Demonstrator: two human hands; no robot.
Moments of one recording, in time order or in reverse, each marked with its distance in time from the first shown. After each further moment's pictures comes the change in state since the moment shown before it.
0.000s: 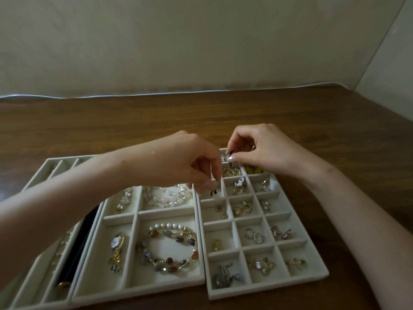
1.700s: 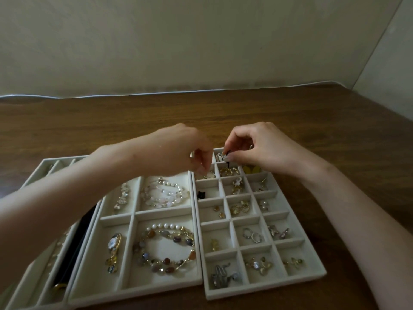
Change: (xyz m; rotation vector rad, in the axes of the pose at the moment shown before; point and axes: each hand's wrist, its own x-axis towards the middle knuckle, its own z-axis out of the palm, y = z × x) left_hand 0.016 -0.010 -0.006 0.371 0.069 -0.002; right_hand -0.002 -0.004 -0.003 -0.003 -0.013 0.004
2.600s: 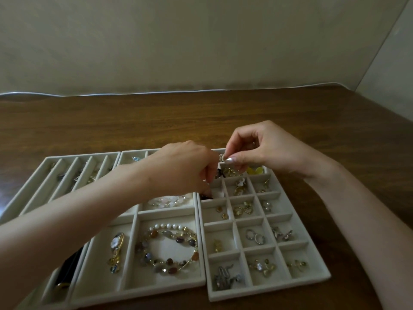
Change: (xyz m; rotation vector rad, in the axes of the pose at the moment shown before) left_hand -0.007 0.013 0.019 0.066 -0.005 -0.076; right_hand -0.002 -0.004 -0.004 0.312 -0.094 0.038
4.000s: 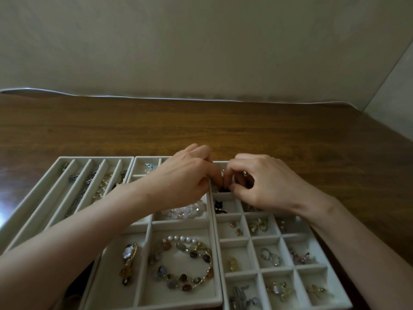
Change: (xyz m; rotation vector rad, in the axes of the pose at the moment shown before) left_hand -0.006 -0.031 0.022 -0.116 0.266 0.087; right_hand 0.005 -0.005 0.031 -0.673 -0.034 -0.138
